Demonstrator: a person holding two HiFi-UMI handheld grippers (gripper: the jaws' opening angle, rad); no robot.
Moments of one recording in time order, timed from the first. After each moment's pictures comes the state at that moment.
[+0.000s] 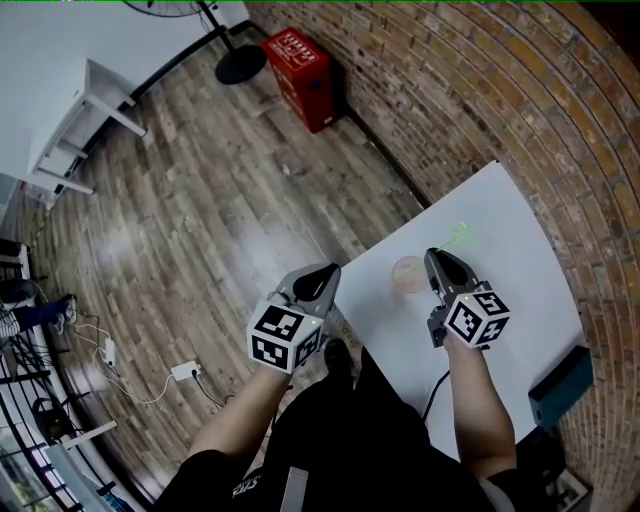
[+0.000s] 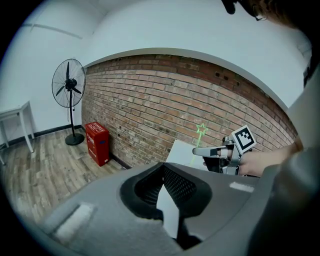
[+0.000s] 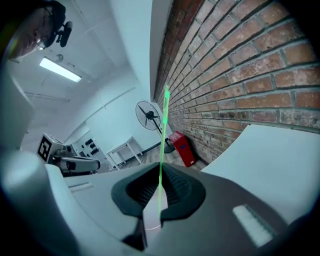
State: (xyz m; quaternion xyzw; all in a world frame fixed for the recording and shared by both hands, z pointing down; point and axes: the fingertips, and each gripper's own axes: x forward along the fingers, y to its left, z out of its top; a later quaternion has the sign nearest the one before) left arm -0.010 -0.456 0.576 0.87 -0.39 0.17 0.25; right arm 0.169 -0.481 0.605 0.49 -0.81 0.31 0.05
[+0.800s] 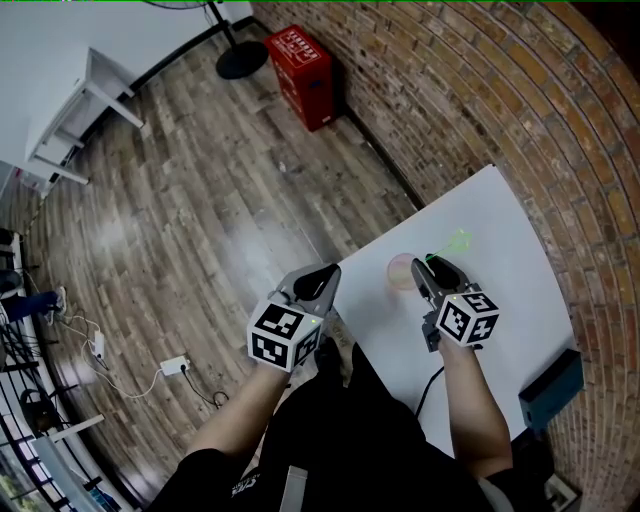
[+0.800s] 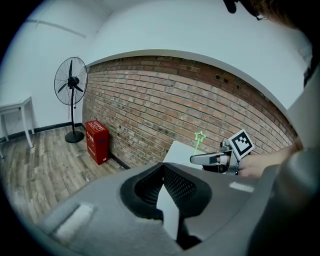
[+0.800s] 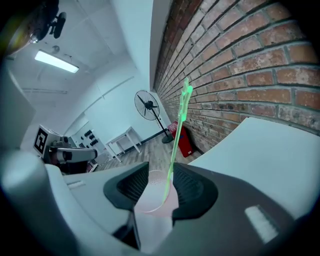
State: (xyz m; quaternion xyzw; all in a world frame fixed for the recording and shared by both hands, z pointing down) left arm -0.005 -0.442 0.578 0.87 -0.39 0.16 0.27; right arm 0.165 -0.461 0.630 0.47 -0.81 0.34 0.11
